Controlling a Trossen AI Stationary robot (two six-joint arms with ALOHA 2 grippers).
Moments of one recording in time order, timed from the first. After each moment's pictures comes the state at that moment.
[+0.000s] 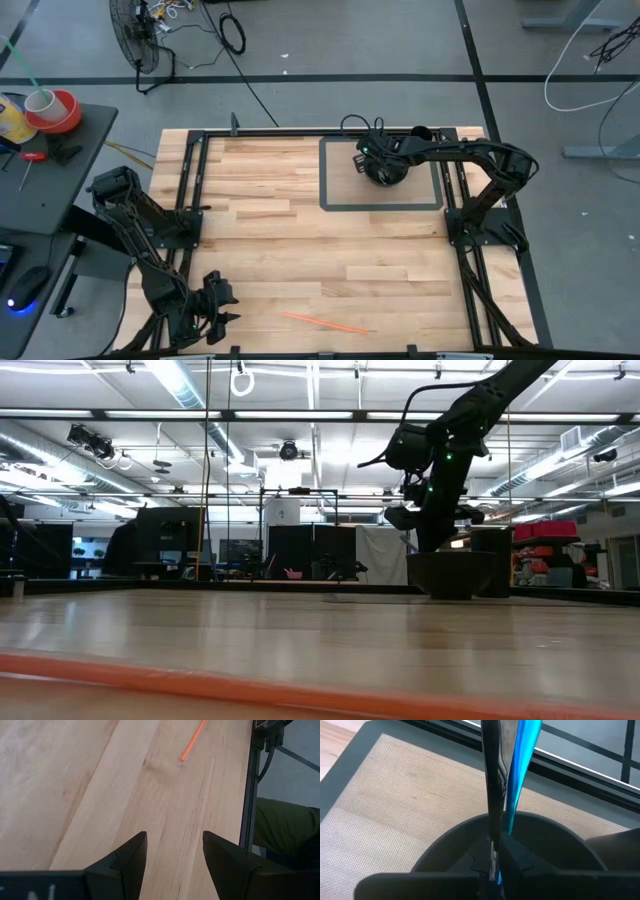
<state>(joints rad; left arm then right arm) -1.14 1.47 0.83 -0.45 -0.57 -1.38 -0.47 1.63 0.99 -0.48 0.47 0.59</state>
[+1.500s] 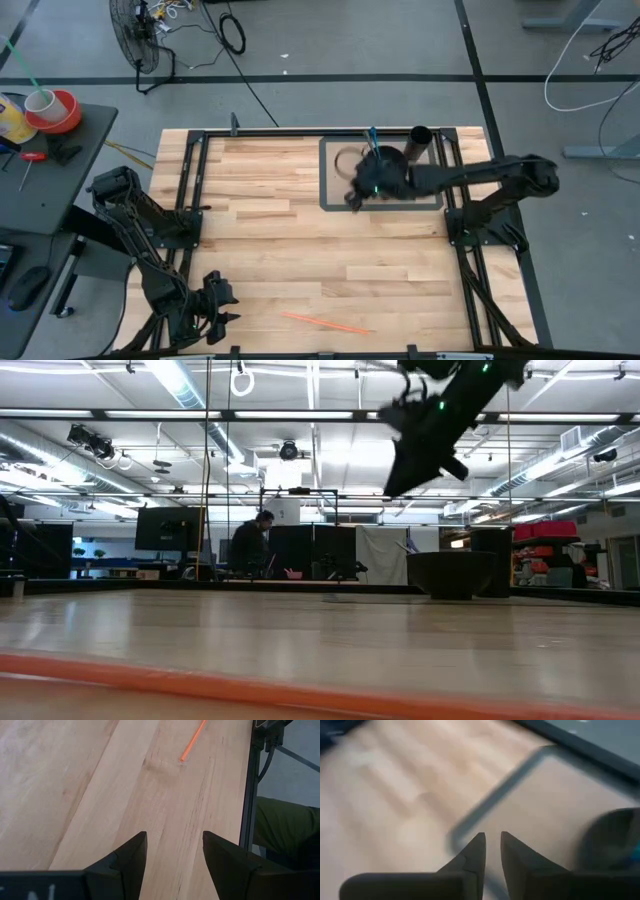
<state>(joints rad) -1.14 1.47 0.83 -0.45 -0.57 -1.38 -0.07 1.42 1.01 -0.43 0.39 0.60</state>
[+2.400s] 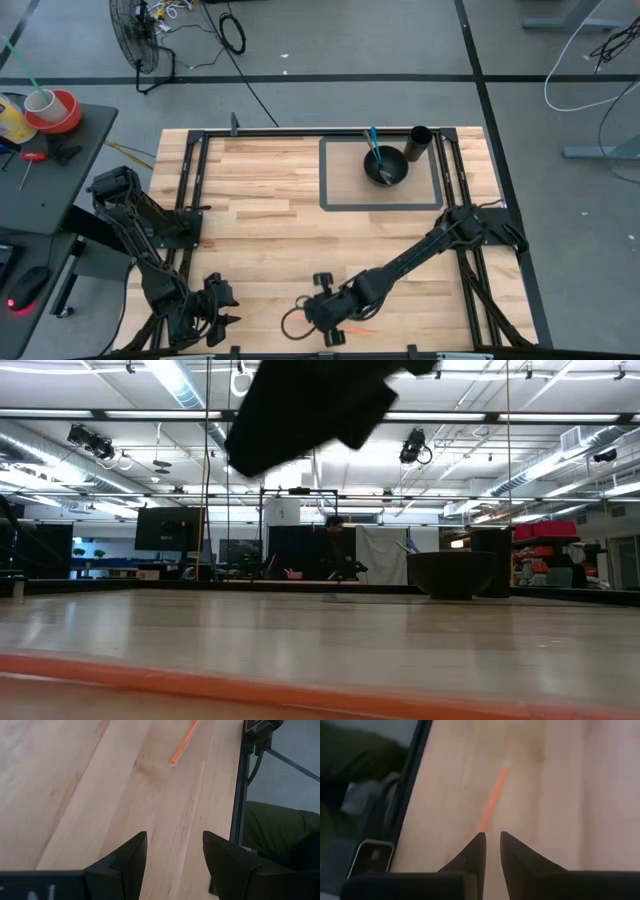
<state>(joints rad) -1.14 1.47 0.83 -0.41 -0.57 -1.38 0.55 2.18 1.72 -0.49 0.14 0.32</state>
